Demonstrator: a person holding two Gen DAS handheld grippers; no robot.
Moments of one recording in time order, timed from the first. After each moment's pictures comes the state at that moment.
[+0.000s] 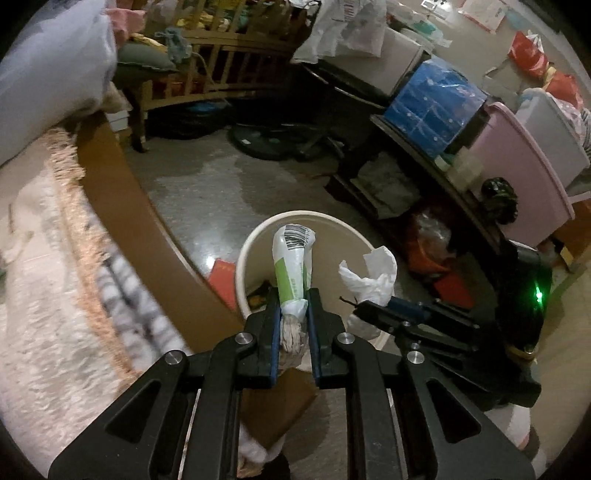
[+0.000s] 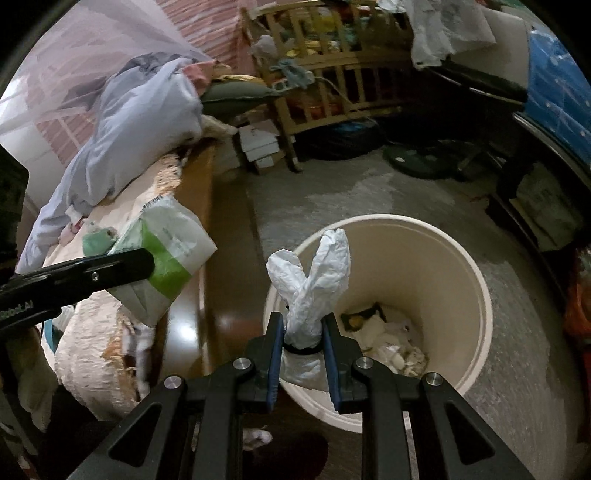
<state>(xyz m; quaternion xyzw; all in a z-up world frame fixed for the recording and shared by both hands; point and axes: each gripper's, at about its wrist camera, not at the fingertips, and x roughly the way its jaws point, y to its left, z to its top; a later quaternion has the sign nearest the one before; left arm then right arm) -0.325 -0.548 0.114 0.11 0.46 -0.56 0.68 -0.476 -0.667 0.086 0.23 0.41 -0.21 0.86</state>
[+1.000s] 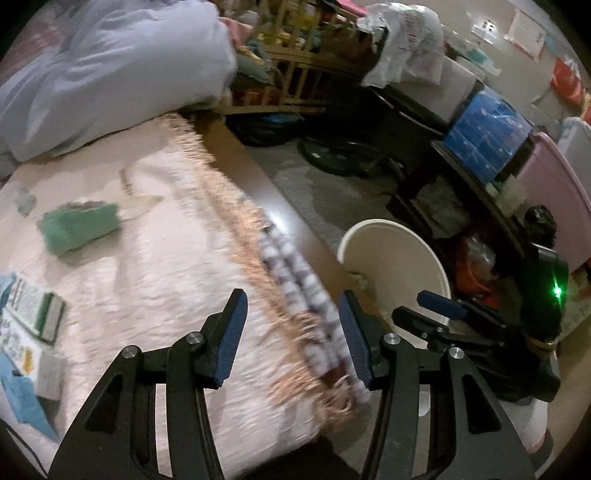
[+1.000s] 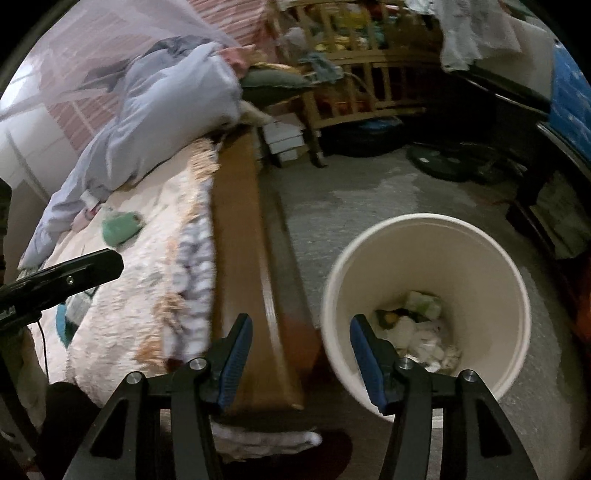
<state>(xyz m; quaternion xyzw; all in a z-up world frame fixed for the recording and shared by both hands) -0.275 -0.435 0.125 0.10 0.45 -0.46 0.76 -0.433 -0.610 0.090 0.21 0.42 -0.17 0.87</state>
